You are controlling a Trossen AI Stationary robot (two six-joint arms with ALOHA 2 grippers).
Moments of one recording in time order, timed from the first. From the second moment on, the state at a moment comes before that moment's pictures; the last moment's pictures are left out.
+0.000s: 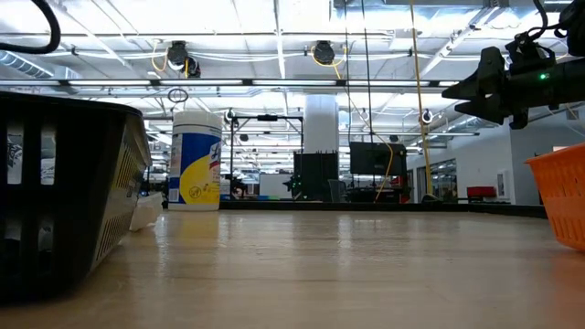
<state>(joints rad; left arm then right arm) -0.80 1.54 0.91 -0.81 0.24 -2.19 -0.21 0.02 0.02 0.13 0.63 0.19</state>
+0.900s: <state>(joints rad) -0.67 1.32 0.91 -0.95 0.26 -2.10 -0.21 0.02 0.02 0.13 0.63 0.19</state>
